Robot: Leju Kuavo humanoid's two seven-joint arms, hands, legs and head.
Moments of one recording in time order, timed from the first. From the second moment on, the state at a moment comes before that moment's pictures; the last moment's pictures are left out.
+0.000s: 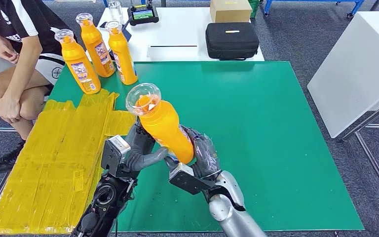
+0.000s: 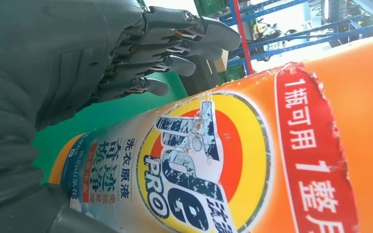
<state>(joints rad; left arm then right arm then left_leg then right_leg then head) -0.19 -0.14 -0.38 -1.44 -0.10 -0.03 -0.34 -0.23 0.17 0.55 -1.13 0.67 -0.47 -0.38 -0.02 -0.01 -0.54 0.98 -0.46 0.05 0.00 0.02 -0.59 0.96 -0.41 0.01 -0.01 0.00</state>
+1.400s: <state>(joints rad) -0.17 -0.14 -0.34 -1.44 -0.10 -0.01 -0.33 -0.27 0.20 0.55 -0.94 0.84 -0.46 -0.28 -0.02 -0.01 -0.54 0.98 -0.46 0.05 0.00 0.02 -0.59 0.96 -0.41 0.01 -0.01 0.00</state>
